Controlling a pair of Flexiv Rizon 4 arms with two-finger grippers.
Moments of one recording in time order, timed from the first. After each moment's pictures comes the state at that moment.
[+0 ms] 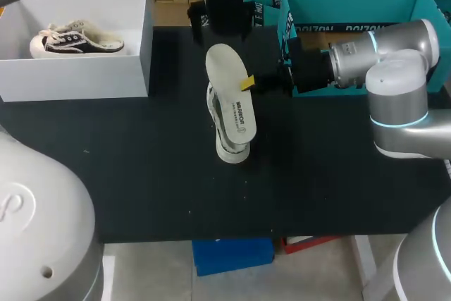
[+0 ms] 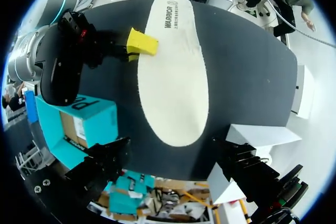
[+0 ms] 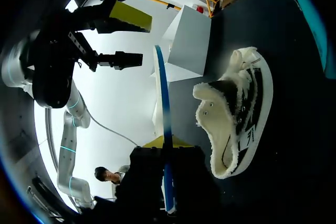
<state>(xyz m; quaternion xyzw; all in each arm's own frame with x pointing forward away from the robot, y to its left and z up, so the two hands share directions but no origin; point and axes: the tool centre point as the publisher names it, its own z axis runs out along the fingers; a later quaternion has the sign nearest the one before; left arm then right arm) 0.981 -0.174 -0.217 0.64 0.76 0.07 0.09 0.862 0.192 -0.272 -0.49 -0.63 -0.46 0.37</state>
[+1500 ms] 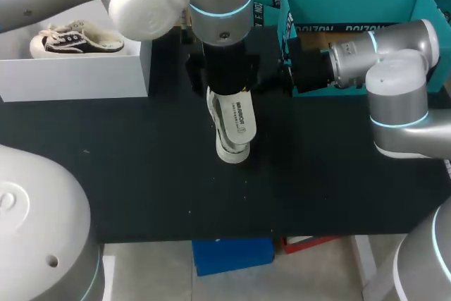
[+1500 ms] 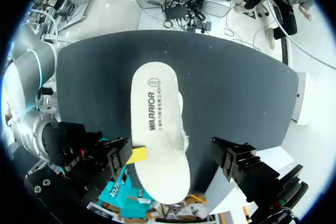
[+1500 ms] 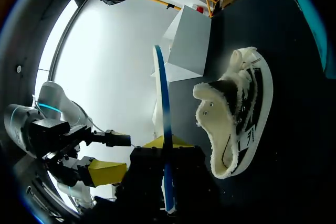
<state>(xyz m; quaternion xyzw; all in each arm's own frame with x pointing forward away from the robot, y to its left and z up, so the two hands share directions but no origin) 0.834 -0.181 -0.229 0.66 0.74 0.06 0.10 0.862 0.192 -0.272 -0.49 -0.63 -0.46 0.37</state>
